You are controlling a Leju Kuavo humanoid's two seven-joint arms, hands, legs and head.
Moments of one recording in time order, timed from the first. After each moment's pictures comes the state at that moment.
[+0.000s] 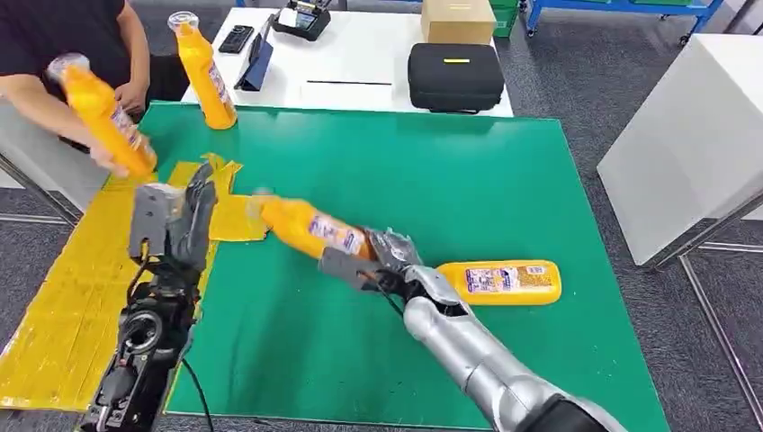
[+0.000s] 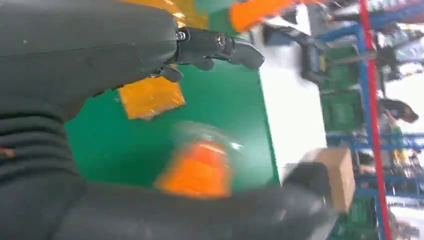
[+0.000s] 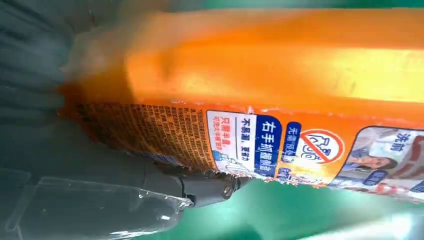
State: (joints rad) left arm -0.23 -0.02 -0.17 -1.38 -0.04 0.12 -0.01; right arm -0.58 0.16 0.49 -0.62 0.66 -0.01 0.04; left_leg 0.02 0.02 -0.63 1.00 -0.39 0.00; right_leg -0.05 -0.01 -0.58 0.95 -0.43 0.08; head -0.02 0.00
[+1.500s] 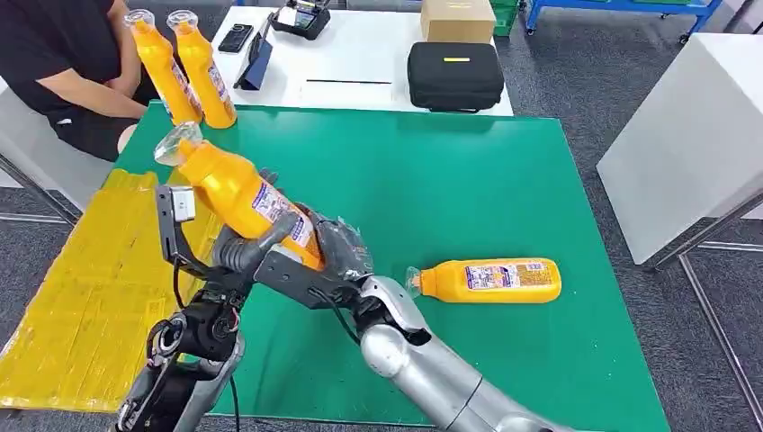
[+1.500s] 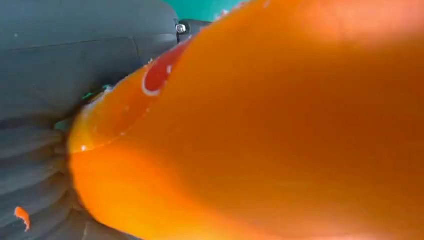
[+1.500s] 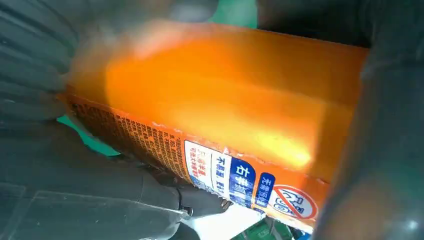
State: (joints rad) left arm -0.26 -0.08 -0.40 -1.40 0.50 0.17 -0.05; right arm -0.49 0.20 0.74 -0.97 0.56 -0.11 0.09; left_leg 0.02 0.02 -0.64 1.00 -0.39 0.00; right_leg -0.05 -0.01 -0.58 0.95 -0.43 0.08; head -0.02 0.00
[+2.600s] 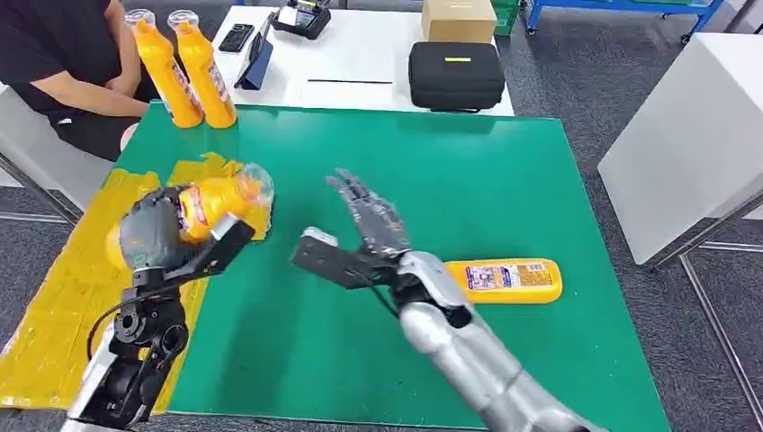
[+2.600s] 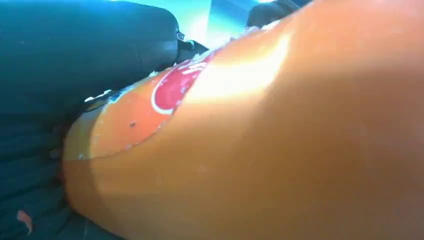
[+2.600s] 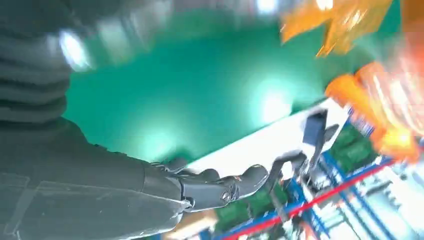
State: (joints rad) left arm -0.28 0.08 -0.20 -1.15 -1.30 0.35 0.13; right arm -0.45 0.07 0.52 -1.20 0.76 0.04 0.09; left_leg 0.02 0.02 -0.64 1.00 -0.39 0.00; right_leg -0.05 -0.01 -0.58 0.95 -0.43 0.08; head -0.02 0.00
